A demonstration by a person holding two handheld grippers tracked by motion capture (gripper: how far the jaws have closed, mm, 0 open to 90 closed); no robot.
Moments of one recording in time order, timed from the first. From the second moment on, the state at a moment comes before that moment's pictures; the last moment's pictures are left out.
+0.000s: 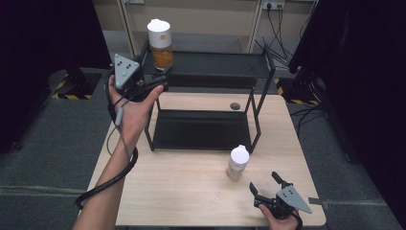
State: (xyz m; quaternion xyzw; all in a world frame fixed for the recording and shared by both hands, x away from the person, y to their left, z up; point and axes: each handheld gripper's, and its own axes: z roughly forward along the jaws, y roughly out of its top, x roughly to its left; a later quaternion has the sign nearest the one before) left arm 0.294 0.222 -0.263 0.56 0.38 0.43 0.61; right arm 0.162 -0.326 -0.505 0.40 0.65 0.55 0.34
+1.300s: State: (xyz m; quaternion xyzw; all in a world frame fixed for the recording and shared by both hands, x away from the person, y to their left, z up) left arm 0.233 0.233 -0.374 0.60 0.35 0.39 0.61; right arm 0.162 -0.325 -0.505 0.39 0.65 0.55 0.34
